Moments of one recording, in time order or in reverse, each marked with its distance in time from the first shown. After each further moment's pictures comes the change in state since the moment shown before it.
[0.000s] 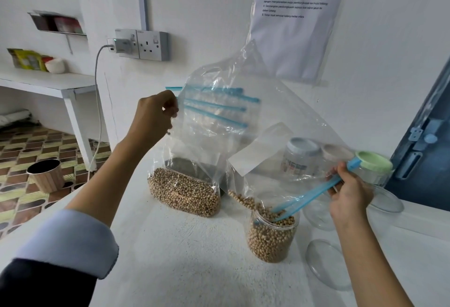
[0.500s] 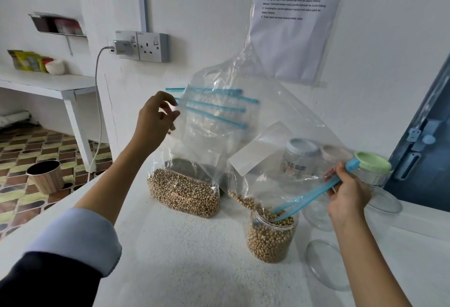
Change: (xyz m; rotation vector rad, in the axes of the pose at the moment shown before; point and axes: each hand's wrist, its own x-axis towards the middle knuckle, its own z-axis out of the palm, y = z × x) left_hand -0.005 -0.012 0.010 -0.292 0.019 -0.080; right_hand -0.001 0.000 0.001 -0.018 0.027 -0.002
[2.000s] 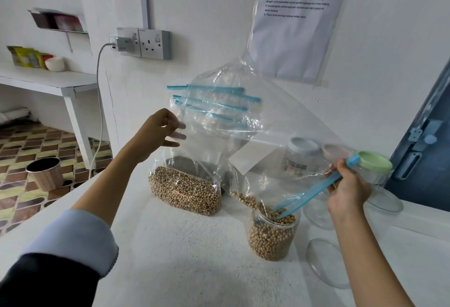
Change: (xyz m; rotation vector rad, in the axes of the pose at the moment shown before) left_hand -0.008 -0.022 -0.005 -0.293 -0.286 -0.303; right_hand 0.002 0.001 0.007 -0.022 0.019 -0.011
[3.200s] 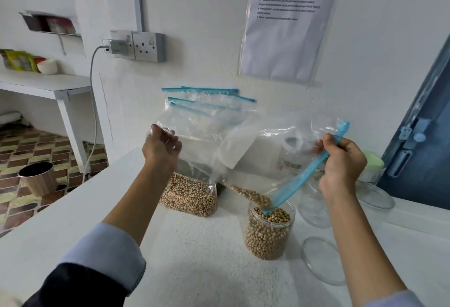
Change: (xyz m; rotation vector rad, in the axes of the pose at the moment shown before) left_hand 0.004 -0.019 0.050 -1.121 0.525 -0.274; right_hand -0.020 -0.029 0.035 -0.042 -0.183 -0.271
